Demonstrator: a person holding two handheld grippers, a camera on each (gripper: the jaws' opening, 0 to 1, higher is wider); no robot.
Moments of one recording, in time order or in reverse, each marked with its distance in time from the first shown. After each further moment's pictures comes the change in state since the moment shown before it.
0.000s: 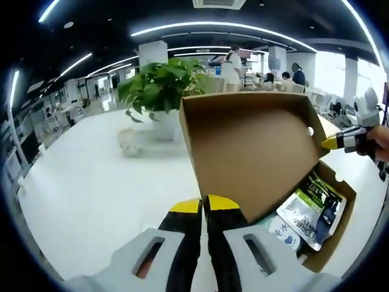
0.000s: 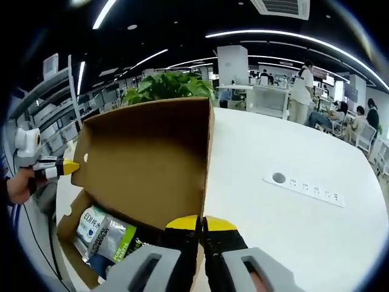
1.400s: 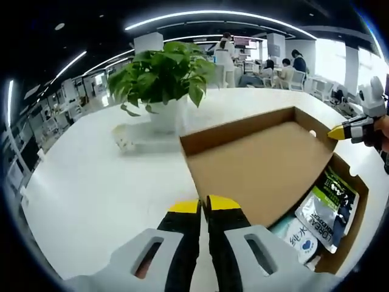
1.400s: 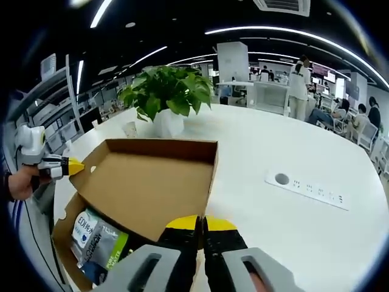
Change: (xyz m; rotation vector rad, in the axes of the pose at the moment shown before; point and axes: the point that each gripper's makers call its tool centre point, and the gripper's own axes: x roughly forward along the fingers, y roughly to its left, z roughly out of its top) left arm 0.035 0.008 -0.005 0.046 0.084 0.014; right arm 0.021 -0.006 0.003 0.007 0.027 0.007
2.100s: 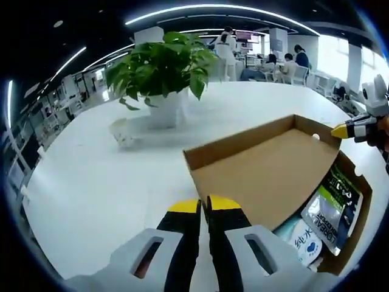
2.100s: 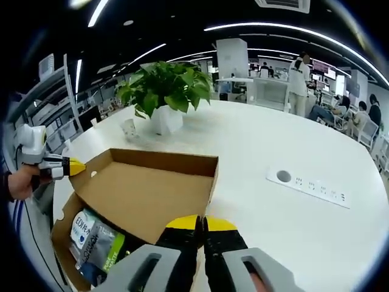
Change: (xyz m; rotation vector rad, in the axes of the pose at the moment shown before) left arm 0.013 0.003 -0.005 0.000 0.049 0.009; right arm 0.008 0.000 -0.003 0.005 0.028 0.000
